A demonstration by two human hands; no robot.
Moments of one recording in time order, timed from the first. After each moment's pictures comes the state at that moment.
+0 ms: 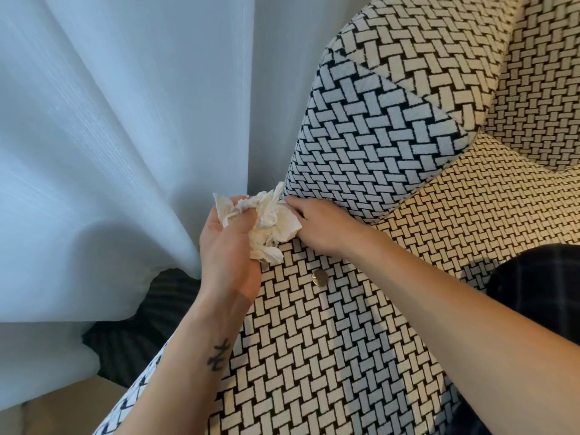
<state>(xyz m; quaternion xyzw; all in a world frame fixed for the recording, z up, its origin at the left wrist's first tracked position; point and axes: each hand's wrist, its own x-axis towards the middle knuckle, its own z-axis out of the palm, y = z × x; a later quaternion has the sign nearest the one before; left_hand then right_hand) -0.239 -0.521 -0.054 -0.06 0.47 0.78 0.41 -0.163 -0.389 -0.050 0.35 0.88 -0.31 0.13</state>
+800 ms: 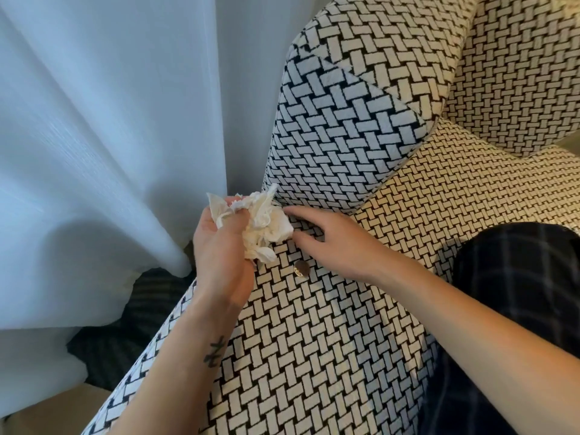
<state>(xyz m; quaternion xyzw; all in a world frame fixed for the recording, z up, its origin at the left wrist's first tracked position) -0.224 -0.520 -0.055 -0.03 0.49 0.76 0.42 -0.097 -0.407 -0.019 0.35 0.85 -0.38 0.08</state>
